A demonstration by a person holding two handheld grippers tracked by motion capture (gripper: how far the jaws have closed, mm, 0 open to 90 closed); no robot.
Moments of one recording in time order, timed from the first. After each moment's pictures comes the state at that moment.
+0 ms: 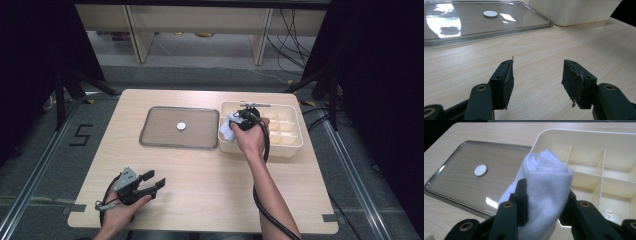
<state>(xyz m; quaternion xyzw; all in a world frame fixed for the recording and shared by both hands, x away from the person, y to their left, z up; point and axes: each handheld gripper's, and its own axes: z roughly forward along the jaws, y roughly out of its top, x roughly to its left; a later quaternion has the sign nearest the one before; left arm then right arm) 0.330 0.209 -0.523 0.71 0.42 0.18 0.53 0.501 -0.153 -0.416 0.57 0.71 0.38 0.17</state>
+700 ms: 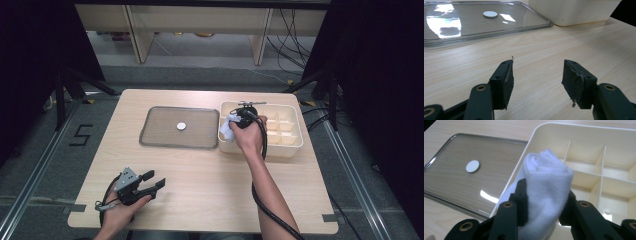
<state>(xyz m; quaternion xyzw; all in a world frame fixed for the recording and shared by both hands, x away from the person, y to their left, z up) 0.330 0.209 -0.523 0.71 0.42 0.18 0.53 0.512 -0.149 -0.420 0.58 0.72 0.35 0.16</state>
